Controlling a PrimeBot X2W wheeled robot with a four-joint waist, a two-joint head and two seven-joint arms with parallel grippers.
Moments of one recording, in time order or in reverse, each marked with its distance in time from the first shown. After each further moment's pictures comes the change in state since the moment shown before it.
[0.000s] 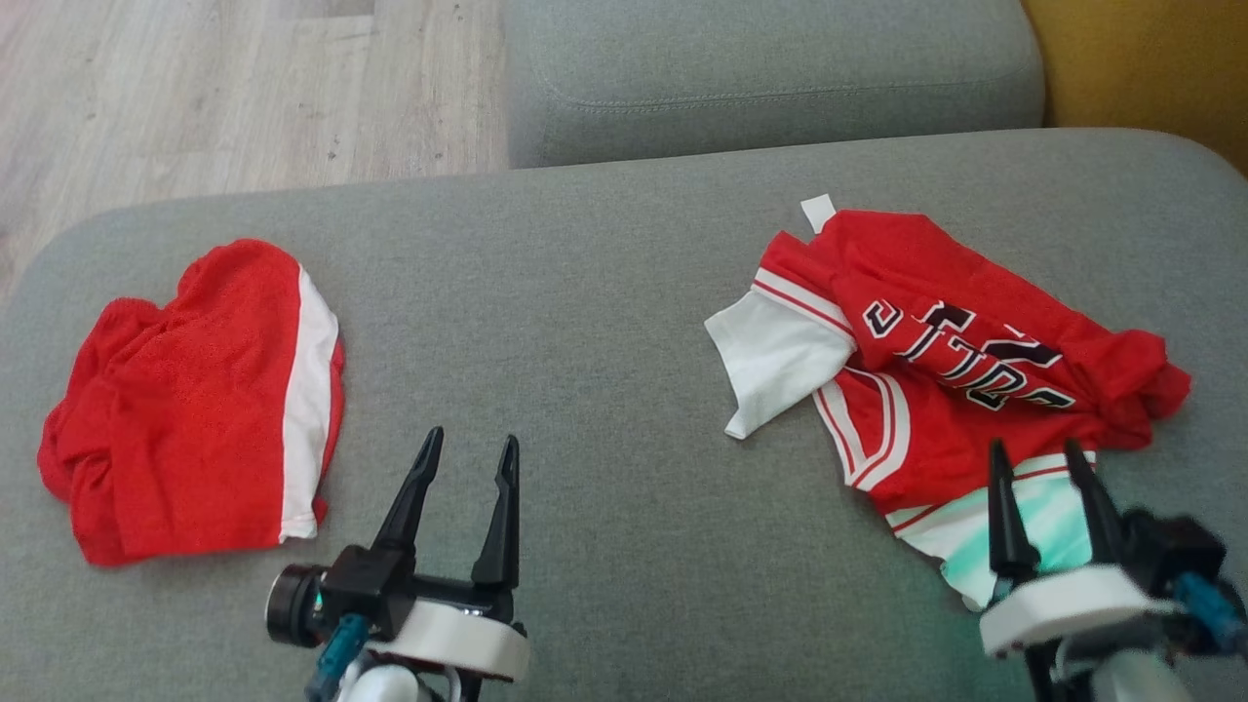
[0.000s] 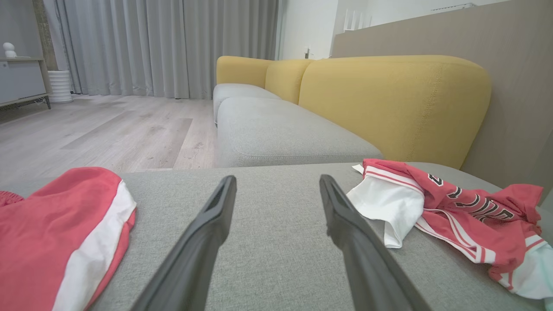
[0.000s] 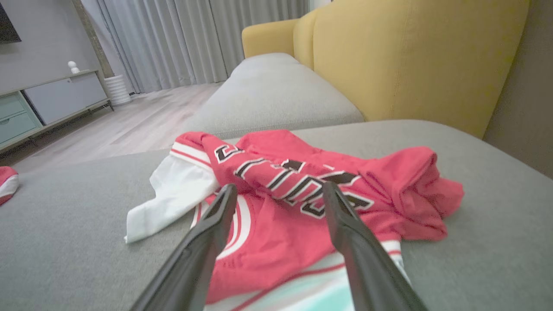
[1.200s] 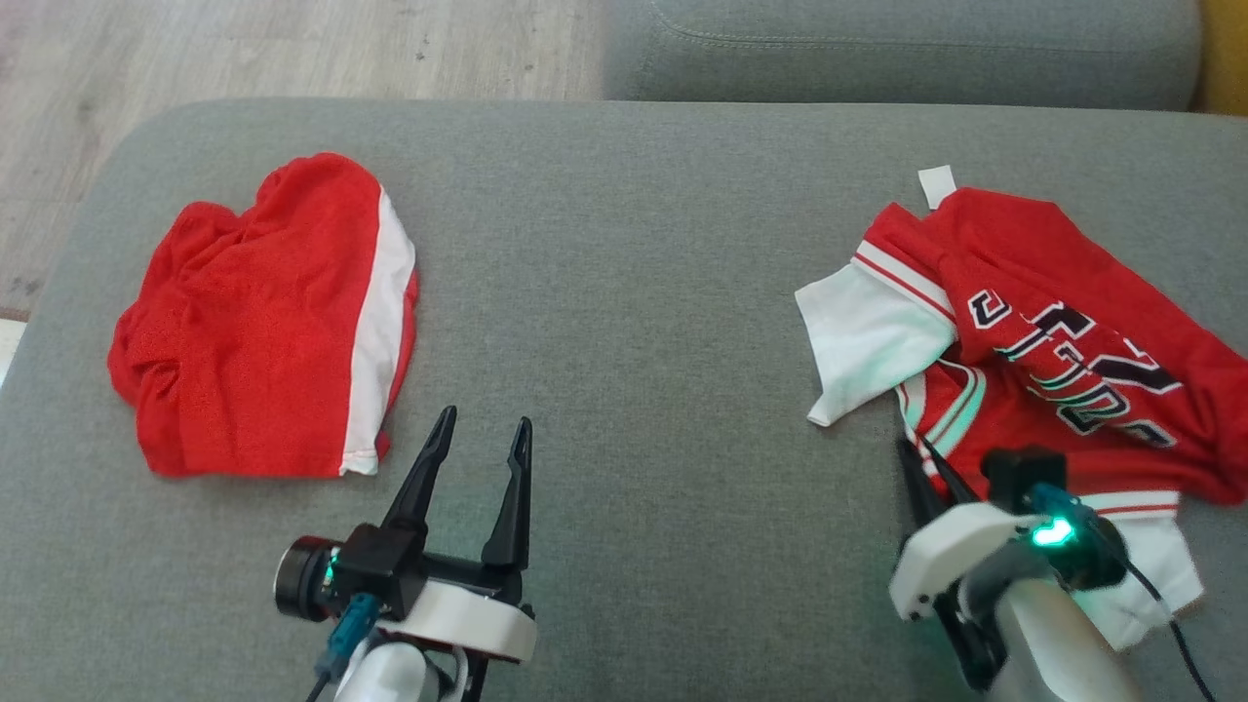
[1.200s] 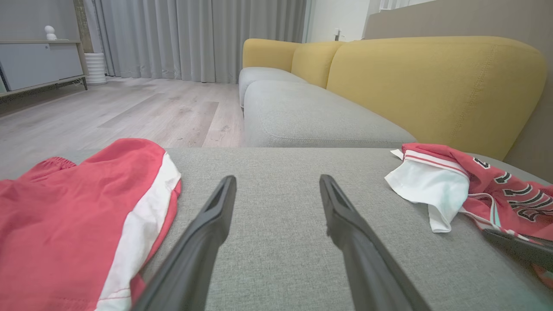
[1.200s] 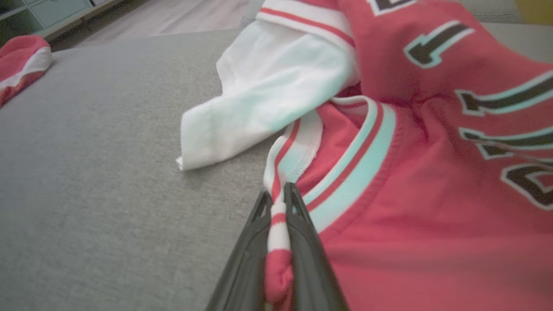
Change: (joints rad) left arm -0.038 0.000 -0.015 0.017 0.016 -0.009 0.000; right arm -0.224 0.006 0.165 0.380 -0.032 0.000 0.101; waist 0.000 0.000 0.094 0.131
